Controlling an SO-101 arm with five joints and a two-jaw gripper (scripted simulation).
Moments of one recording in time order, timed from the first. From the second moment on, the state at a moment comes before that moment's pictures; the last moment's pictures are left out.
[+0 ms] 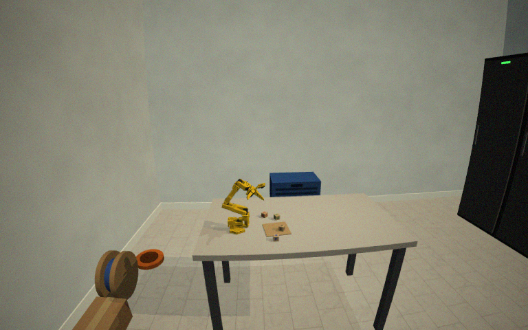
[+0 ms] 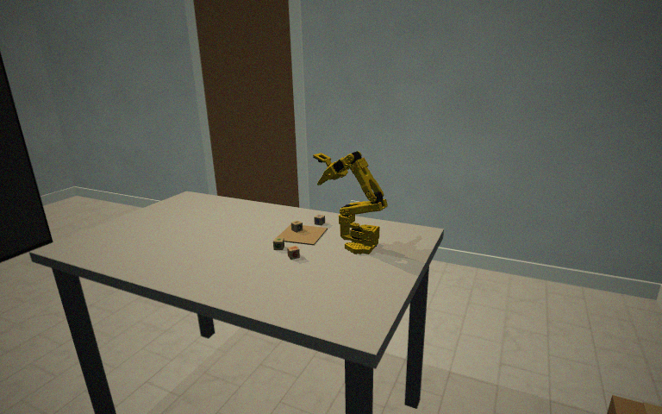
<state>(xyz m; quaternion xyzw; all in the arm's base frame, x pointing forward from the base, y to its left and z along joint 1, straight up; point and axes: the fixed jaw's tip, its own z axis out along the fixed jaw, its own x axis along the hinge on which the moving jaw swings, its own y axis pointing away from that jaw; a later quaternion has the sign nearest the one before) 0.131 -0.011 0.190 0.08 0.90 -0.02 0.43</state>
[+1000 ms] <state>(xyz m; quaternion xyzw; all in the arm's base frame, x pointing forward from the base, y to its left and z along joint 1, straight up) 0.130 -0.002 0.156 0.01 0.94 -0.02 0.34</state>
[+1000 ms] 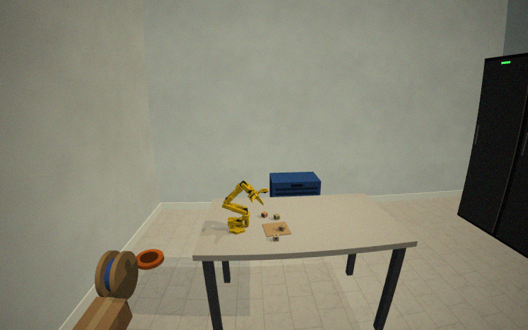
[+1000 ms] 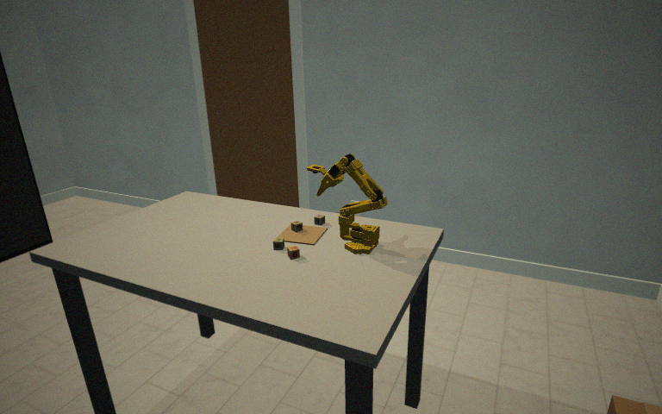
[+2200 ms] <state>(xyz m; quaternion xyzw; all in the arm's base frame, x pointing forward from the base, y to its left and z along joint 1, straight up) 0.134 -0.001 0.129 0.01 0.97 -0.01 0.22</state>
